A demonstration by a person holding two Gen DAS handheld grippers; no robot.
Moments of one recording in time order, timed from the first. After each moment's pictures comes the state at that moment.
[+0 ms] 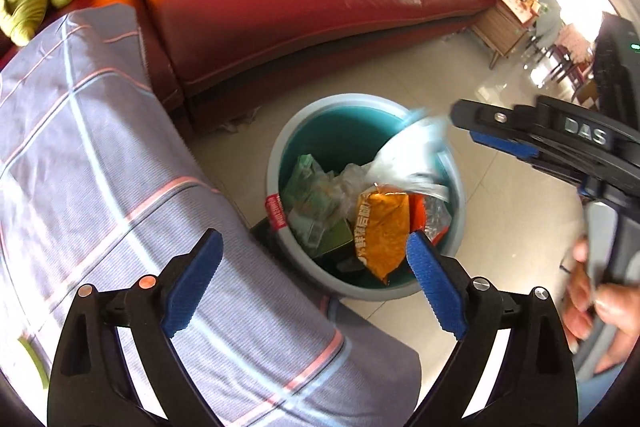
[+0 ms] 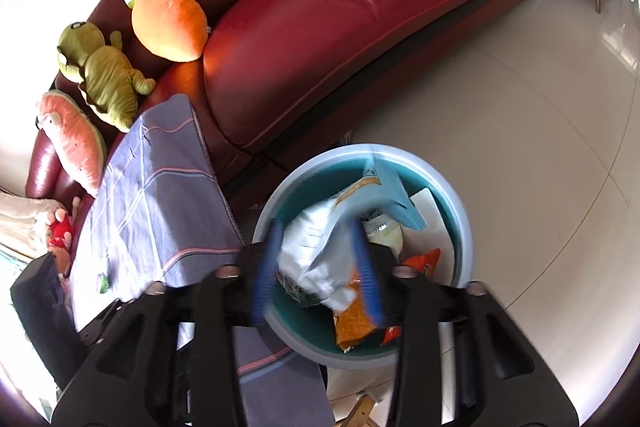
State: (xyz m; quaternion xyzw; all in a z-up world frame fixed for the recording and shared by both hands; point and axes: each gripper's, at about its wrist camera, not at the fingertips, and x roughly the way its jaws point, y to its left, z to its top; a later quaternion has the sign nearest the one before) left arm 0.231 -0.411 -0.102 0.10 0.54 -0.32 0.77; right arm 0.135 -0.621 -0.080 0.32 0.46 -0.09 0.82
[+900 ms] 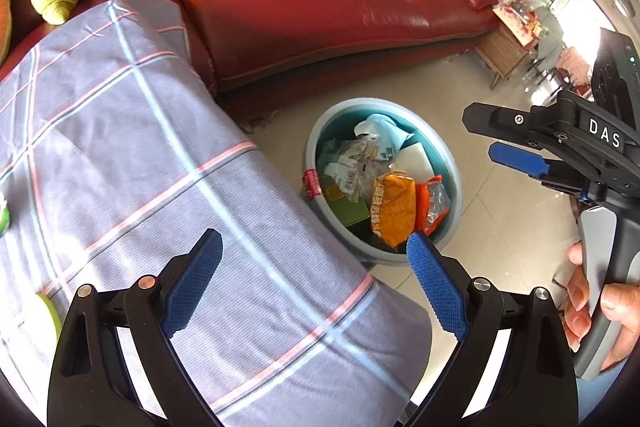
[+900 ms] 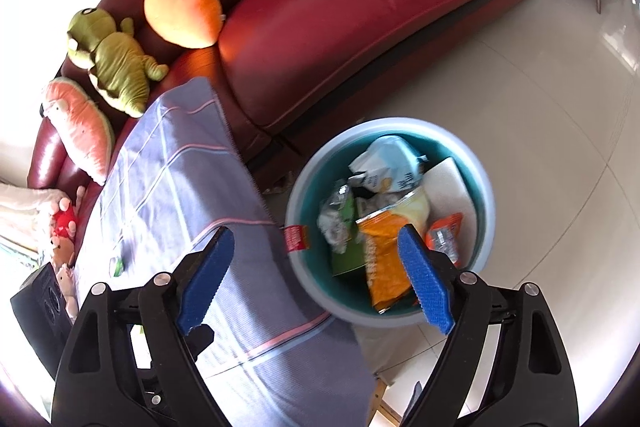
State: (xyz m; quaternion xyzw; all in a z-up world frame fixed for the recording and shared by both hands) left arm 0.207 -0.341 -0.071 0.06 0.53 -0.31 0.79; right arm 0.118 -0.566 -0.049 0.32 0.47 -0.08 0.82
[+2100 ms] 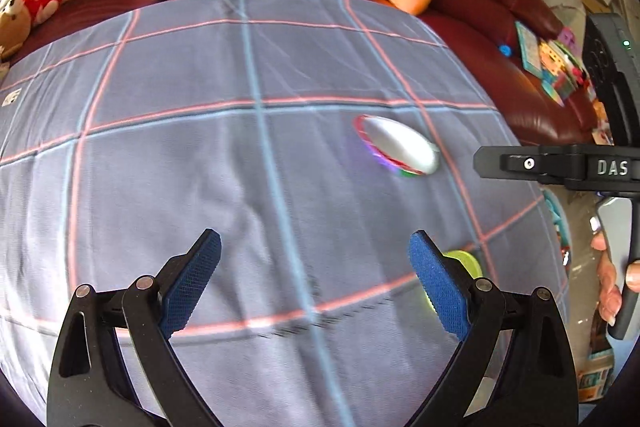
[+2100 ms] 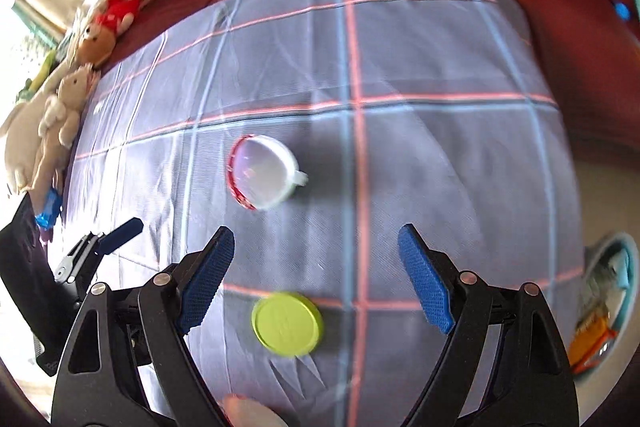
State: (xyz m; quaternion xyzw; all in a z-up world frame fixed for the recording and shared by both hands) left arm 0.267 0.032 -0.084 -0.06 0.50 -0.10 0.85; right arm 0.300 -0.182 -0.063 0.06 0.59 0.16 0.79
